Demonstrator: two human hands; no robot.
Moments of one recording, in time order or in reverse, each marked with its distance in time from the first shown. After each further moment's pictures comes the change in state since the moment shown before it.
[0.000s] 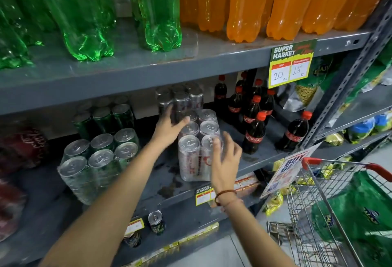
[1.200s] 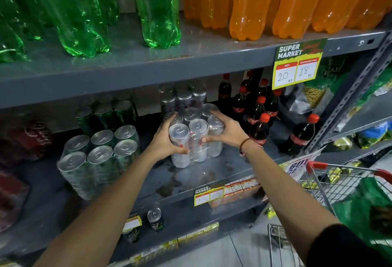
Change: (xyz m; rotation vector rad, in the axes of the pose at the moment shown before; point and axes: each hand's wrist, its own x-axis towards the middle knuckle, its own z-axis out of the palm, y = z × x) left_hand -0.009 -0.049 0.000 0.050 -0.153 0.012; right_hand 0.136 0.011 -0.005 -0.337 -0.744 -0.220
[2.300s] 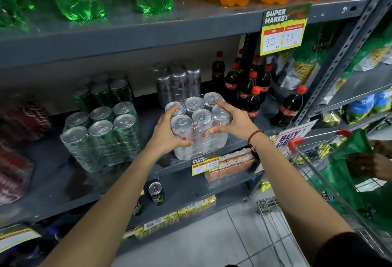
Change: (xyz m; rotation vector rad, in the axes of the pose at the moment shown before) left_hand -0.069 0.015 0.021 0.054 0.034 0.017; right_hand -0.083 -0.013 -0.010 0.028 0.002 0.024
